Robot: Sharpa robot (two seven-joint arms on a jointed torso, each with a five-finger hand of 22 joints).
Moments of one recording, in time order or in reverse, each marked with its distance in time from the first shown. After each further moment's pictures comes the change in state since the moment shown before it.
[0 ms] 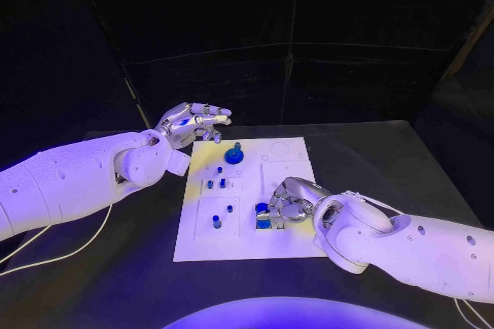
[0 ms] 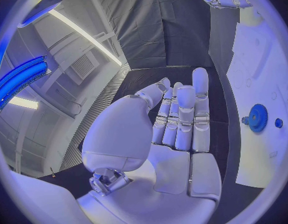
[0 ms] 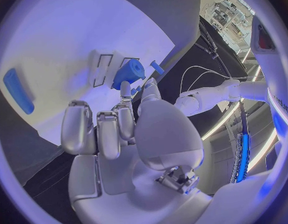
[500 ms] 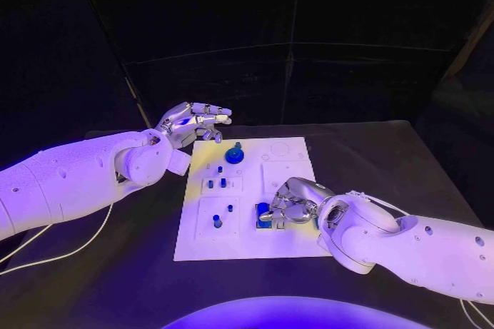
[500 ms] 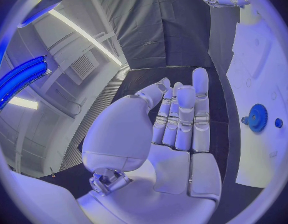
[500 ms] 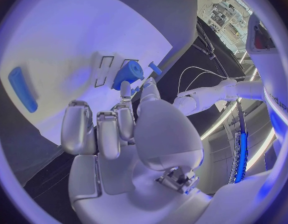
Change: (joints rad) left arm 0.000 0.001 0.000 -0.002 0.000 0.000 -0.003; left_hand 0.000 0.000 0.000 0.000 0.000 0.000 0.000 0.000 0.000 0.000 0.000 0.000 0.001 0.000 0.000 0.000 0.000 0.000 0.000 0.000 0.000 0.000; right arm 0.000 -0.025 0.000 0.010 0.012 0.016 0.037; right_hand 0.034 -0.007 0.013 -0.022 0.006 -0.003 -0.003 0.004 0.009 0.000 0.000 0.011 -0.001 0.000 0.000 0.000 0.000 0.000 0.000 0.000 0.000 0.002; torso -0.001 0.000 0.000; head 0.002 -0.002
